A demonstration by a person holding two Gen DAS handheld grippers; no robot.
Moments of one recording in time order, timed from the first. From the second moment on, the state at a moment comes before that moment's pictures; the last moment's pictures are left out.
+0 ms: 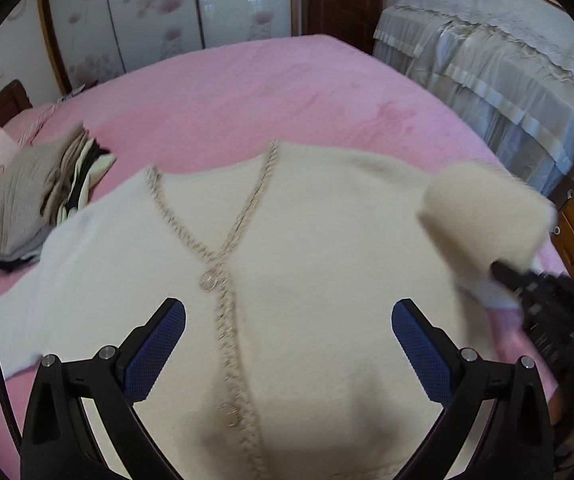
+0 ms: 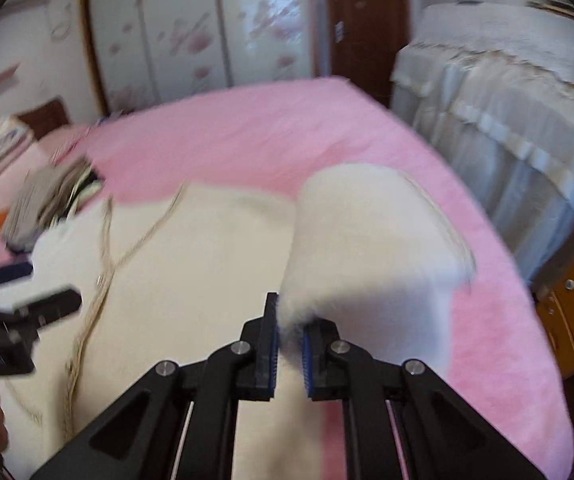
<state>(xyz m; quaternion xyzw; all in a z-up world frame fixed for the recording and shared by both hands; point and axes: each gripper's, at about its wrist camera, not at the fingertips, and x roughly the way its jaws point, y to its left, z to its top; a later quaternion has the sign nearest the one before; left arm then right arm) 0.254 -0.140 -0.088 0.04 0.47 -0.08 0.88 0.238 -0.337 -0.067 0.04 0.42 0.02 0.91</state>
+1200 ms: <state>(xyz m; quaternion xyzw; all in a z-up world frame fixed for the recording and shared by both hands) 0.289 -0.203 -0.166 -0.13 0.55 -0.23 0.79 0.168 -0.385 -0.116 0.15 0.47 0.00 0.87</state>
